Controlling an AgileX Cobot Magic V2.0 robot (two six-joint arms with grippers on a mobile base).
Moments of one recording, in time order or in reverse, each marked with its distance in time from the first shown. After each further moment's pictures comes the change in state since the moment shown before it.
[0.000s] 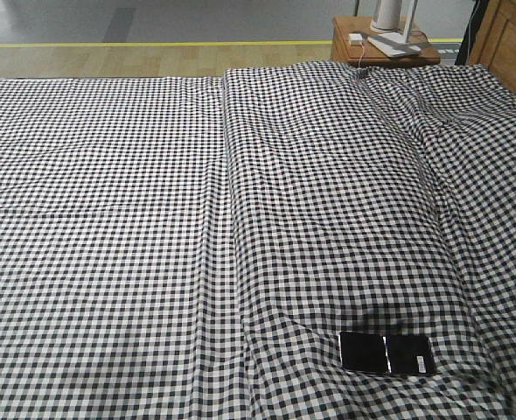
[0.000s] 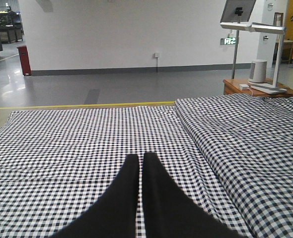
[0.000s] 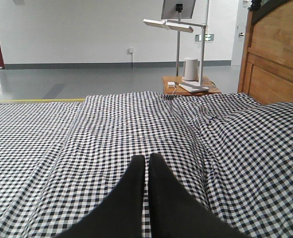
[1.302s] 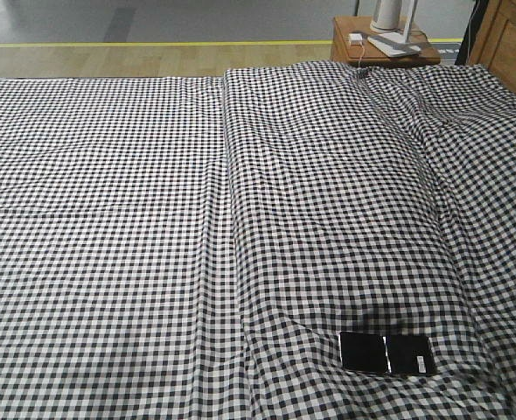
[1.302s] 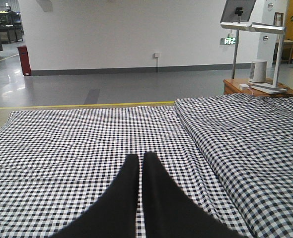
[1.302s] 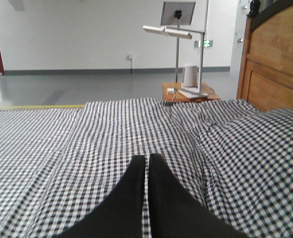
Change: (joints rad) left arm 0.000 0.000 0.000 0.000 0.000 0.000; right arm 0.000 0.000 0.000 0.000 -0.035 0.000
